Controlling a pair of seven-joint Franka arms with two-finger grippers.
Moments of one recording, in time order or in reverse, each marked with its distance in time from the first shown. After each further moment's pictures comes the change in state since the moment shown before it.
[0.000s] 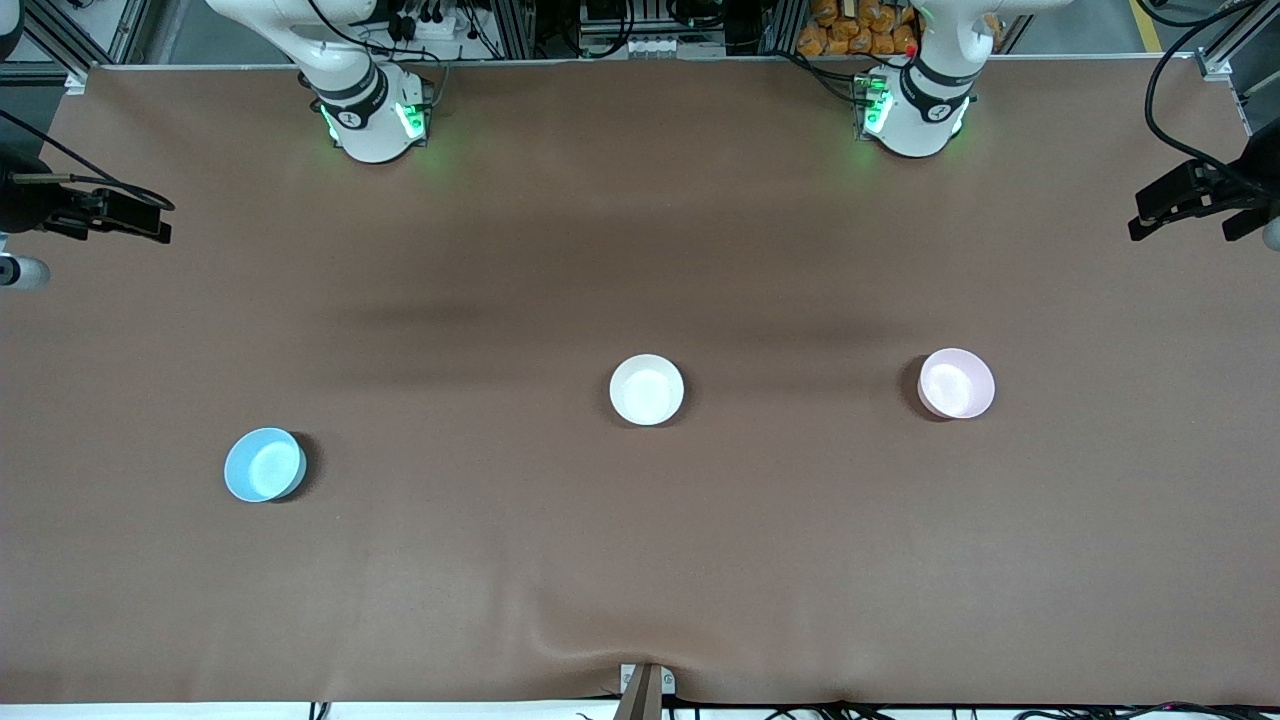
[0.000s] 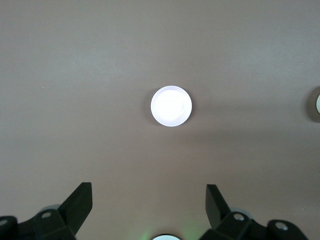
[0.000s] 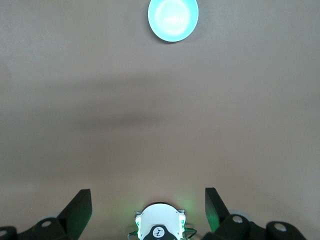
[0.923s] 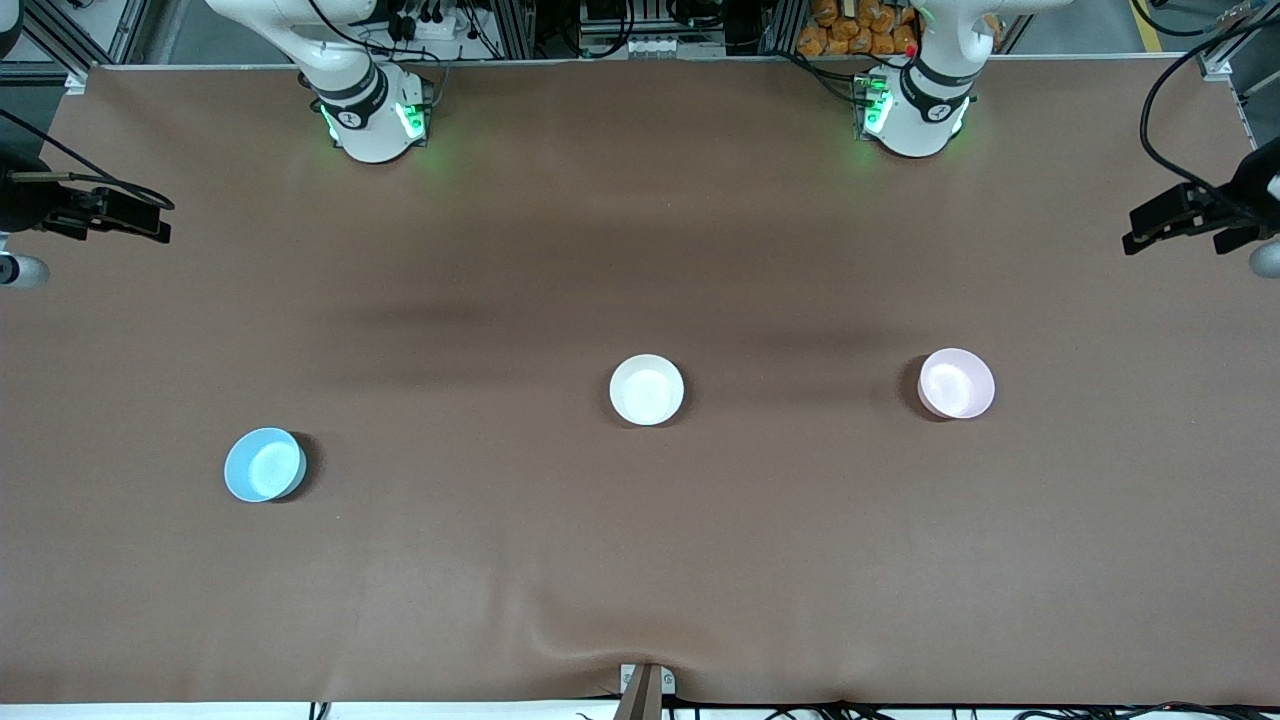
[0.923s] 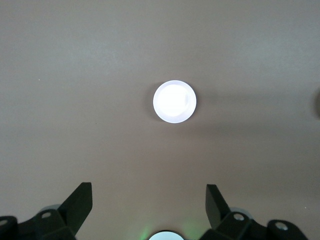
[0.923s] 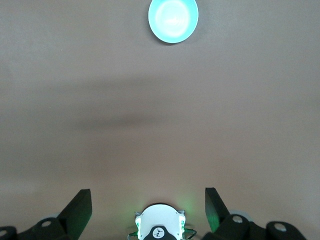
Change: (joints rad) left arm 0.015 0.055 0.005 -0.001 0.000 -0.003 0.007; right arm 0.004 0.000 -0.008 0.005 0.000 0.001 0.000
